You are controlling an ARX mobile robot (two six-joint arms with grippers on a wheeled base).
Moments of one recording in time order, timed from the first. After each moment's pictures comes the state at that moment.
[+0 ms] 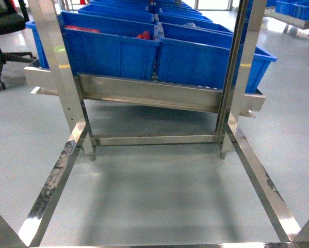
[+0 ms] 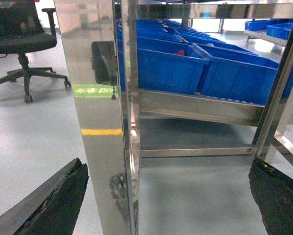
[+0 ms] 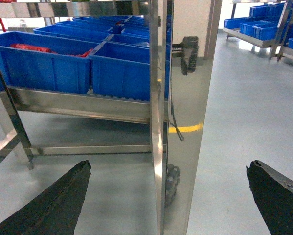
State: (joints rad) left arm 0.00 0.01 0.01 0.00 0.00 0.00; right arm 0.00 0.00 0.01 -0.01 0.00 0.00
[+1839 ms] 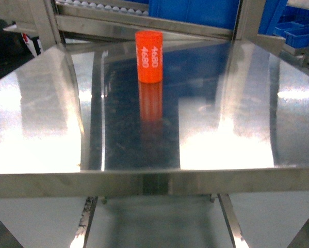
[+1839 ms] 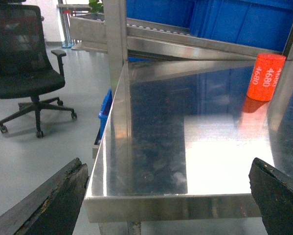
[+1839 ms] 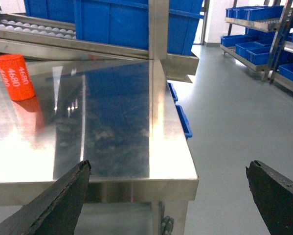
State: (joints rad) left arm 0.00 0.01 0.01 0.00 0.00 0.00; right arm 0.00 0.00 0.01 0.00 0.00 0.00
